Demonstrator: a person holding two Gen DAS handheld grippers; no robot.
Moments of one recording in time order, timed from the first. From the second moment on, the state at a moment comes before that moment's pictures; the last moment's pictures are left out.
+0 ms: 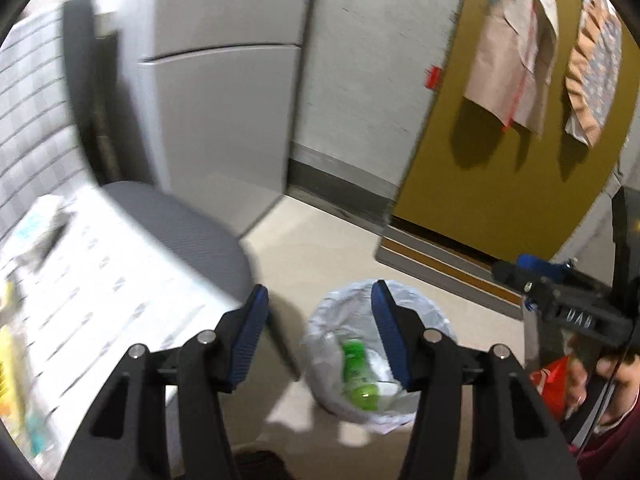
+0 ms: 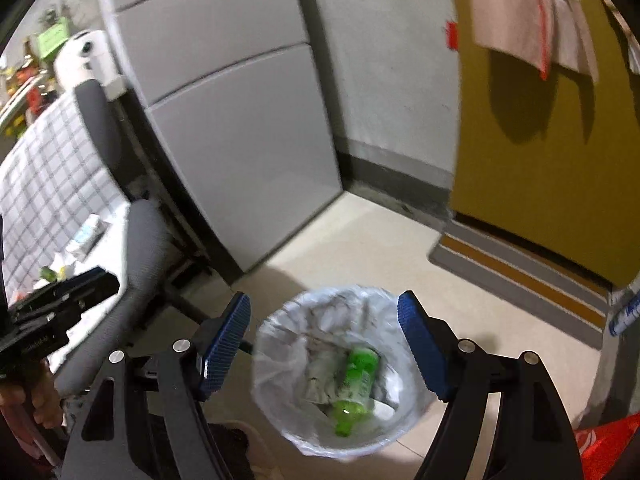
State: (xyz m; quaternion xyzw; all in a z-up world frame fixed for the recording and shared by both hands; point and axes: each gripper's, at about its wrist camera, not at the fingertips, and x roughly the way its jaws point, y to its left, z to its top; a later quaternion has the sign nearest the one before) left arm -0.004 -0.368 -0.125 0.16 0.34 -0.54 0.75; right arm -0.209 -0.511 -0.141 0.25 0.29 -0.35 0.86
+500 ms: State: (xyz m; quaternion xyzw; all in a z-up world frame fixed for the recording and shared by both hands) left arm 0.074 -0.133 -0.083 0.05 0.34 -0.34 0.88; right arm -0.047 -0.359 -0.075 0.13 0.30 -0.09 0.94
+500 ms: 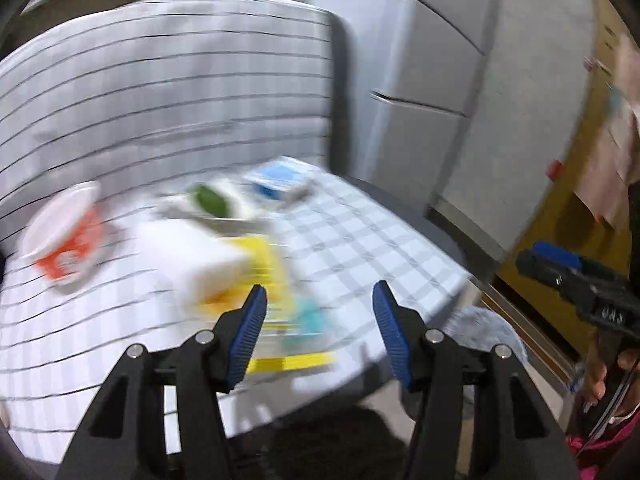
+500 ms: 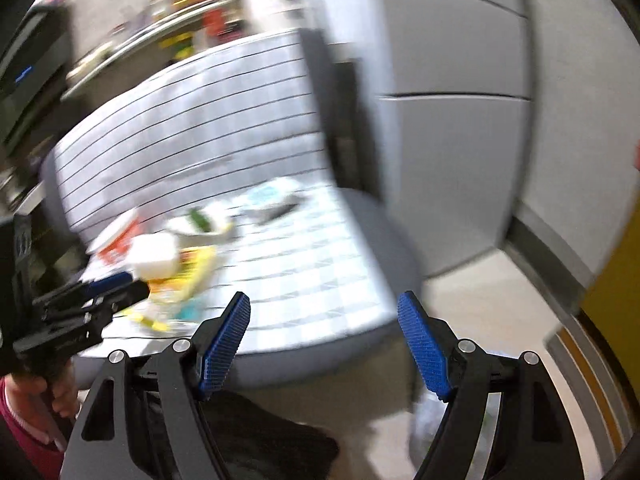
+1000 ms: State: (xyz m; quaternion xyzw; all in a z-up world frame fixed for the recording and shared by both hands) left arm 0.132 -0.027 -0.097 0.01 0.37 -0.18 0.91; right arm 0.098 -0.244 -0.095 0.09 0.35 0.12 0.93
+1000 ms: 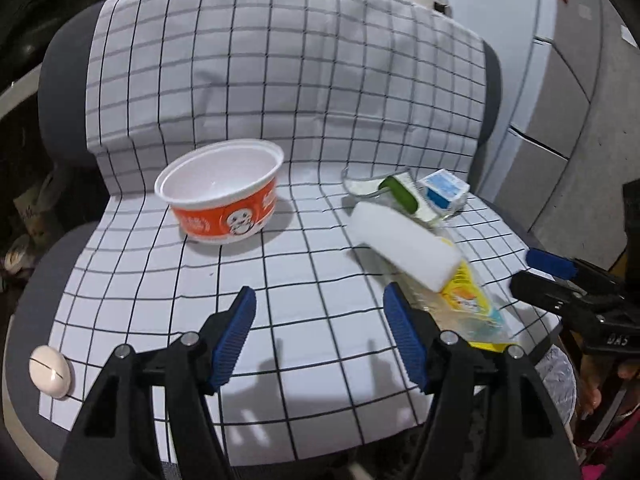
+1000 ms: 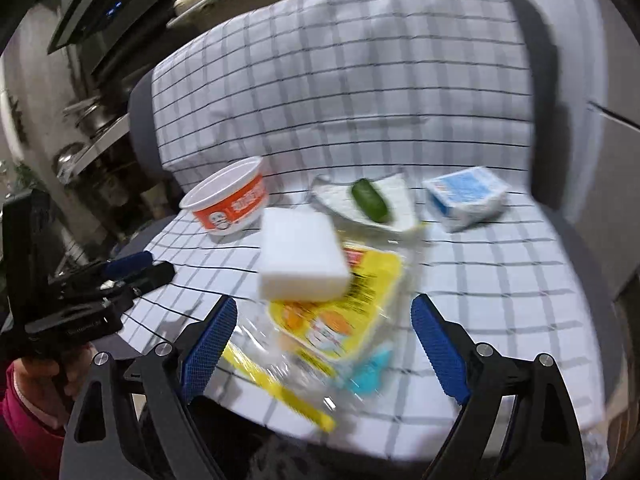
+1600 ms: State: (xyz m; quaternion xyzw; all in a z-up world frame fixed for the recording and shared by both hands) left arm 0.141 -0.026 -0.112 0.00 0.39 -0.18 0.90; right arm 0.145 -0.221 -0.111 0.09 0.37 0.16 0.91
